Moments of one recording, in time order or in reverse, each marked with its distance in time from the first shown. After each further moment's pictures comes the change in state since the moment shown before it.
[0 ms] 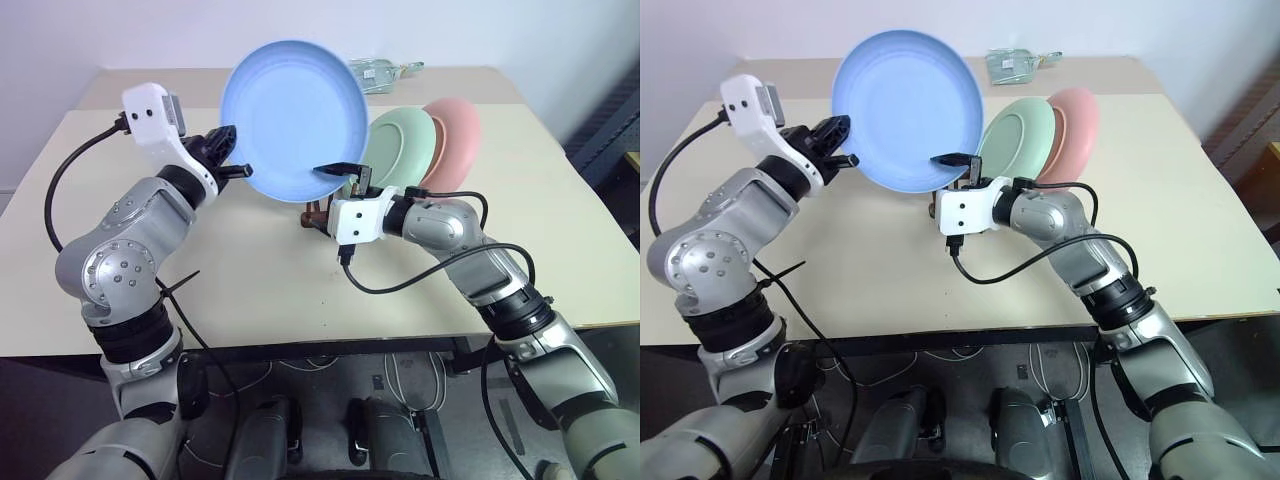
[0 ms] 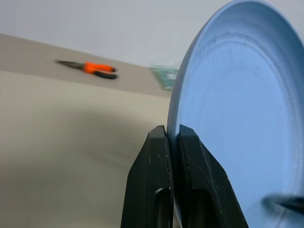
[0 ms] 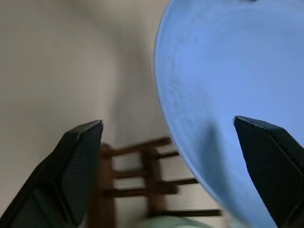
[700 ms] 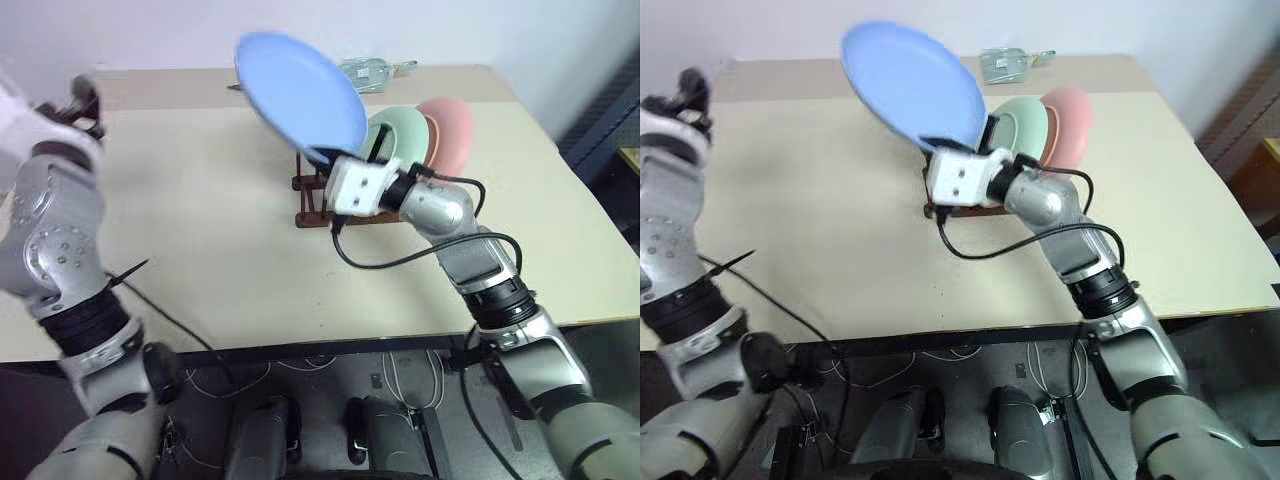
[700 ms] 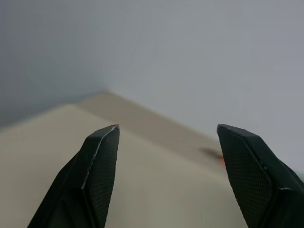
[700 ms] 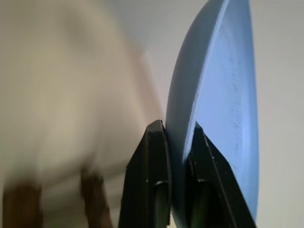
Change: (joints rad) left arm 0.082 0.225 0.136 0.232 0.275 -0.454 0.098; right arm -0.017 0.189 -0.194 -0.083 0.234 0.130 -0.044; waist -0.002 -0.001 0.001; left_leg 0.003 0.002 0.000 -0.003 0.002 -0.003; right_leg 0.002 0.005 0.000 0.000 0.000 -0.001
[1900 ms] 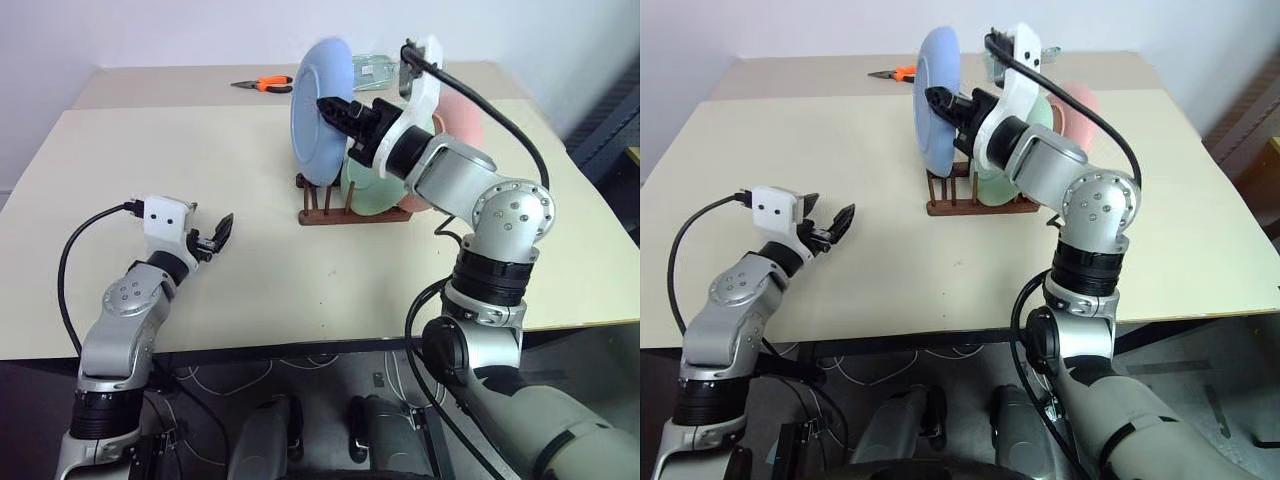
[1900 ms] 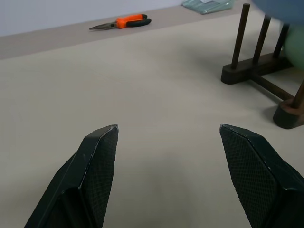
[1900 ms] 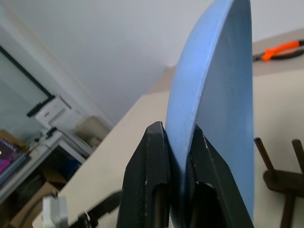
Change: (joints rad) left arm 0.444 0.009 -0.388 -0.068 0.171 -0.247 -0.468; right arm -0.200 0.292 -0.564 -0.126 1.033 1.173 -0.645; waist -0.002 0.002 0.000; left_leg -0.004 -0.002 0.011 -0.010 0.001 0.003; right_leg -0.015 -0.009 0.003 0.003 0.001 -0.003
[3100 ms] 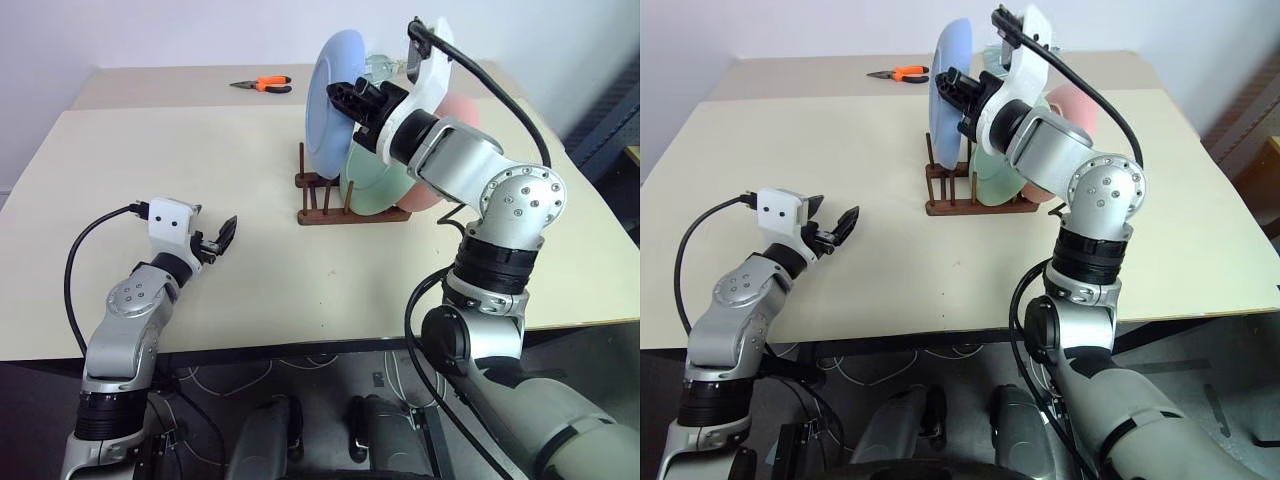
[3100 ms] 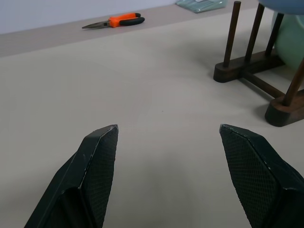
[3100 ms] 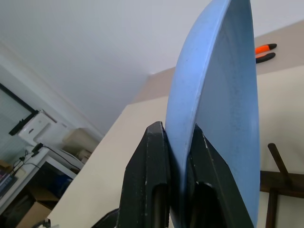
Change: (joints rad) left arm 0.001 -0.021 -0.002 -0.001 0.022 0.001 -0.021; right arm -0.058 0.003 -0.026 0.047 0.099 0.005 -0.183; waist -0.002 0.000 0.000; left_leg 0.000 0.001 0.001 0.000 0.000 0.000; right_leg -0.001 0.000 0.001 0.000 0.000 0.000
